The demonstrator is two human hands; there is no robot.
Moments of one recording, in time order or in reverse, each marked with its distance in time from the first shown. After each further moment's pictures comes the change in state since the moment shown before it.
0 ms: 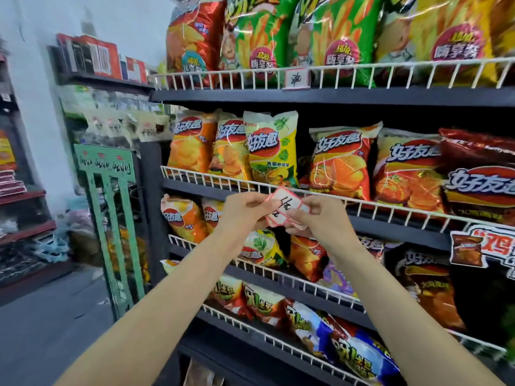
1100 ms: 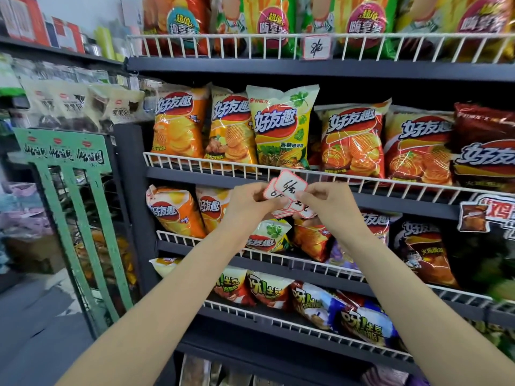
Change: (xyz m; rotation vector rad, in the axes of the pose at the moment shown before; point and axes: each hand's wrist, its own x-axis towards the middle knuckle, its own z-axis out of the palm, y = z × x) left_hand 0.031 -0.033 -0.058 0.013 -0.201 0.023; right_hand 0.010 0.008 0.062 -0.289 0.189 -0.016
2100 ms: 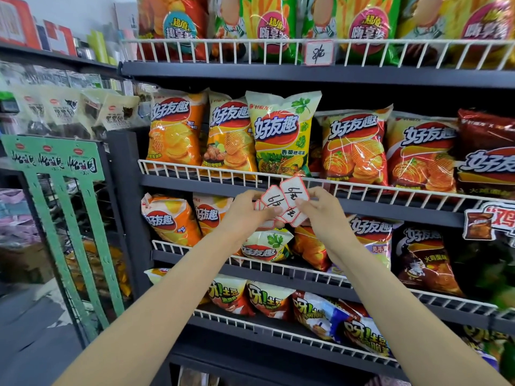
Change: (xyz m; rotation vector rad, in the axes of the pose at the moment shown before) left_hand 0.031 -0.014 -0.013 0.131 -0.087 -0.095; right_hand 0.020 0.015 0.022 0.043 0.059 0.053
